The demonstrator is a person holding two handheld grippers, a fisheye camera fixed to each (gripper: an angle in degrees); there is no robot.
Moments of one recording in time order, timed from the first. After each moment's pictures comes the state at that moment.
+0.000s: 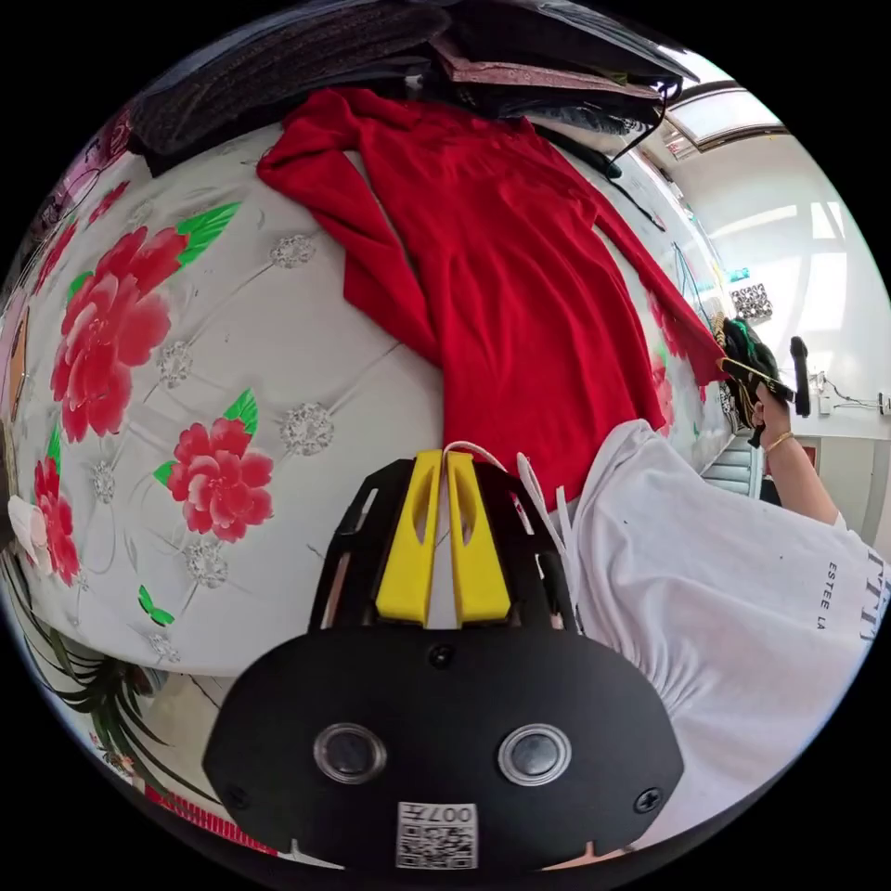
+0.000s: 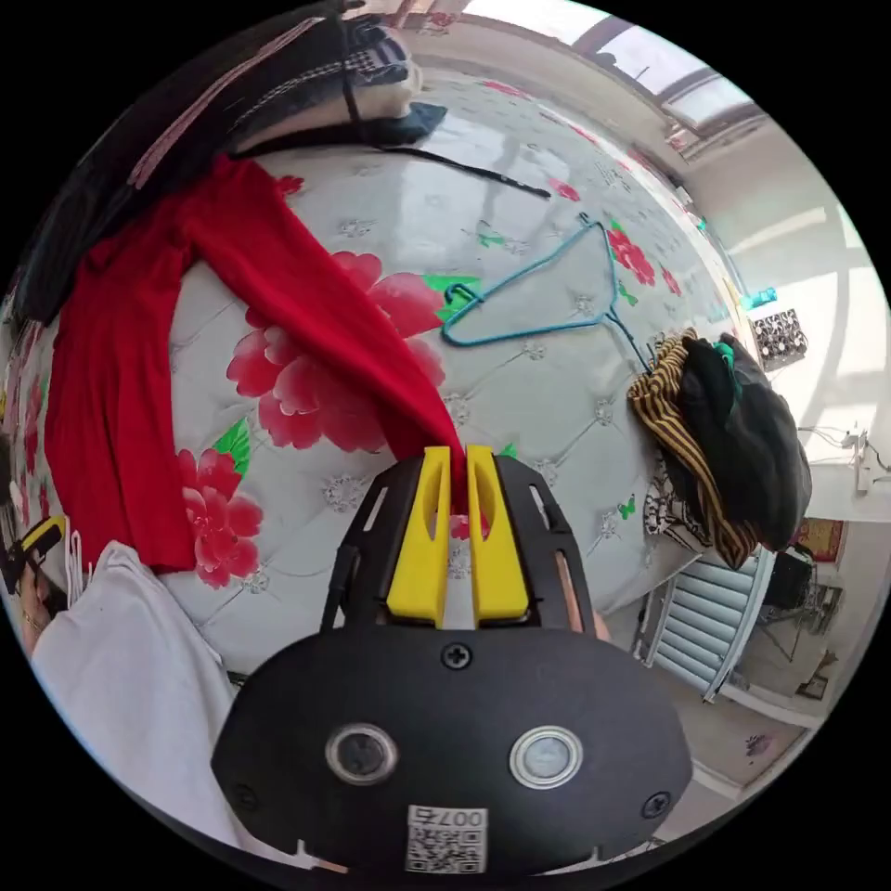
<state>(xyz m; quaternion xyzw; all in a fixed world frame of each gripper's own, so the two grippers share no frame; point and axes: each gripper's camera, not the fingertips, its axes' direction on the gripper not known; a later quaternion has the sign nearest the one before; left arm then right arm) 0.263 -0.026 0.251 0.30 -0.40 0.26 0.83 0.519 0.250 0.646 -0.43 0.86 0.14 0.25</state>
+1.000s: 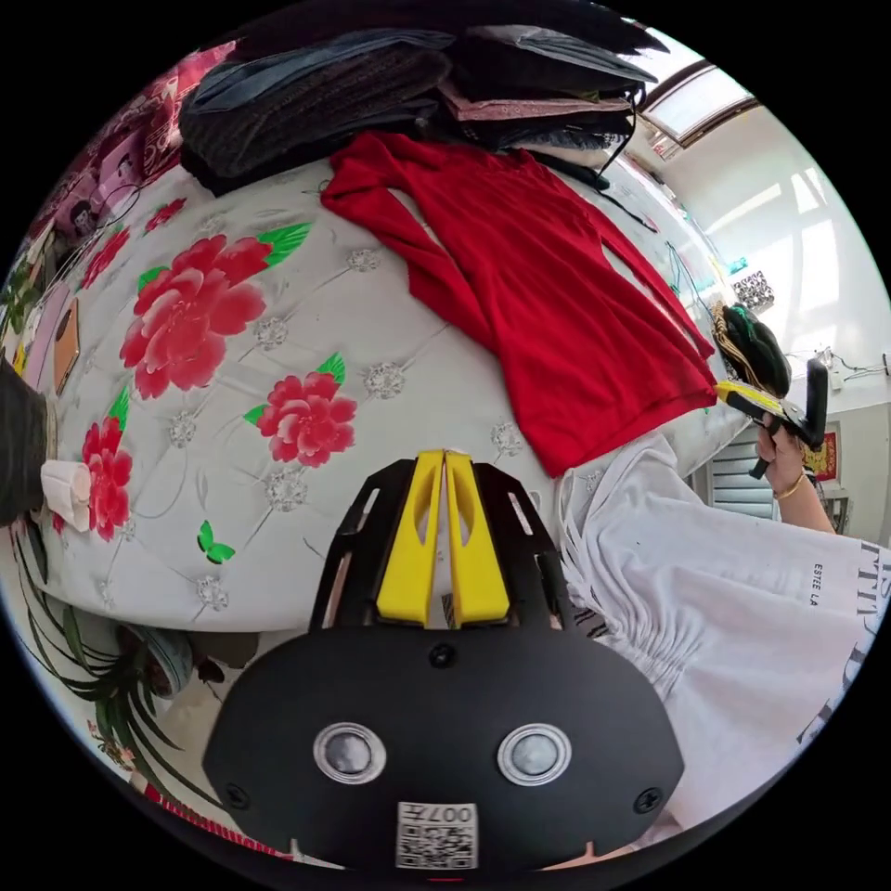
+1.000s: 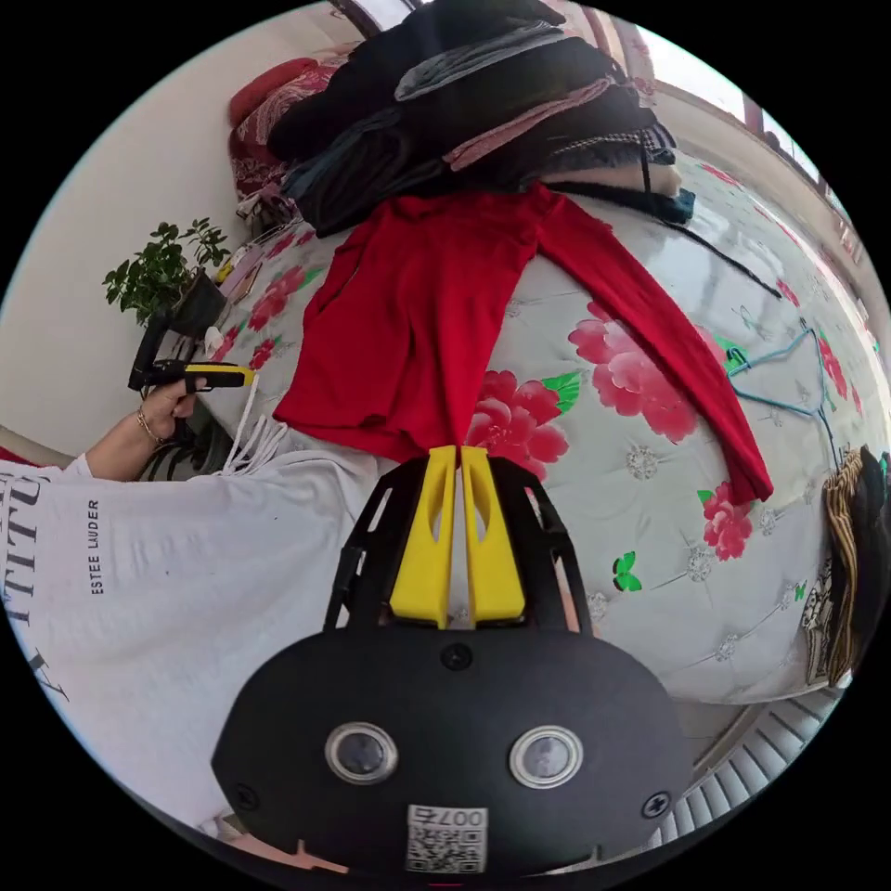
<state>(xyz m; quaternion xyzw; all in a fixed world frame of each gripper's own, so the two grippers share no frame) 0.278 0.033 0.213 0.34 -0.42 0.29 0.79 0.454 0.342 0.693 -0.52 0.65 0.13 0.54</state>
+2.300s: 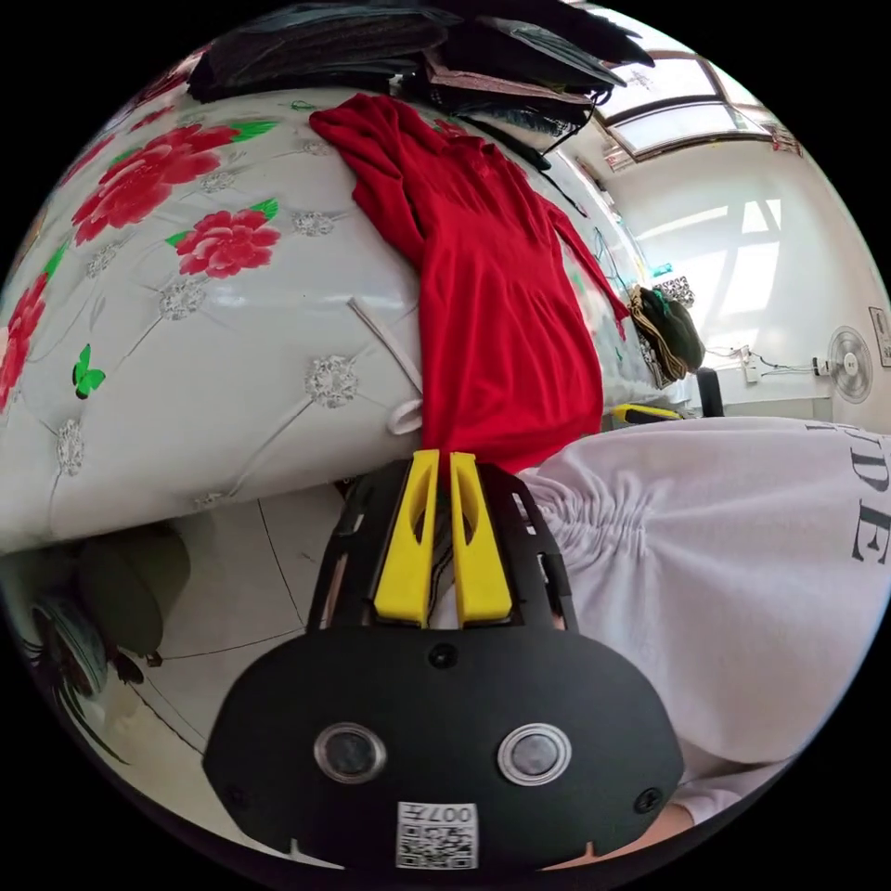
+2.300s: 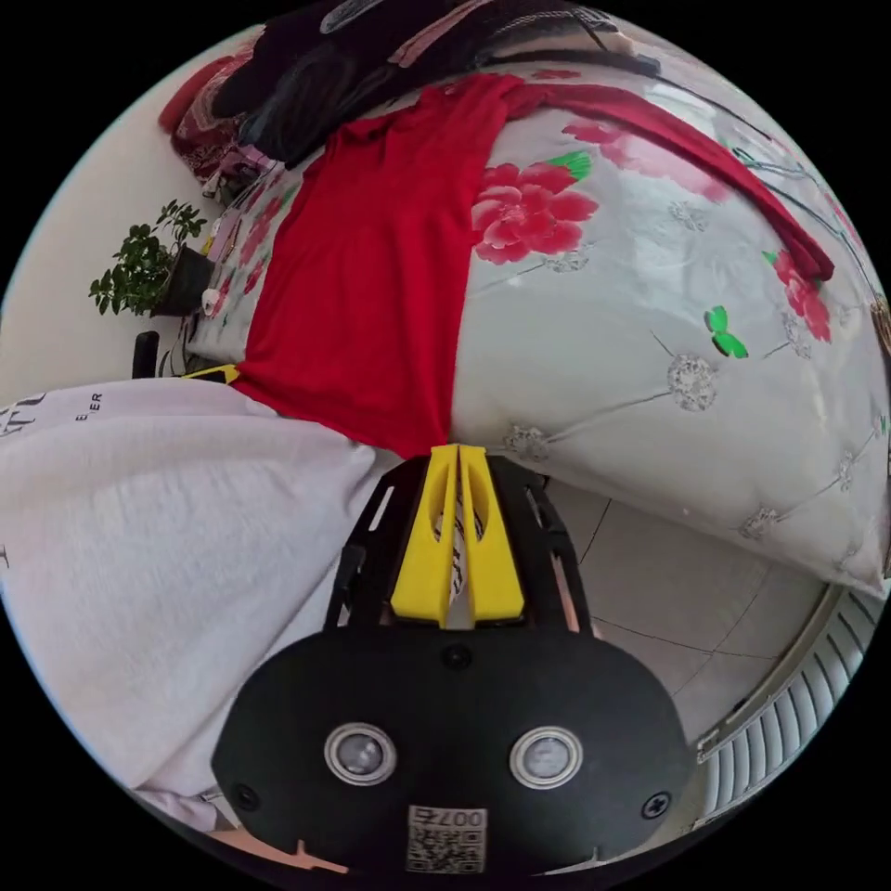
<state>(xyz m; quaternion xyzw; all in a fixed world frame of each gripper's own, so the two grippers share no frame) 0.149 0.054 0.224 0.28 -0.30 0.33 0.85 0.412 0.447 0.631 -0.51 0.64 0.28 0.50</state>
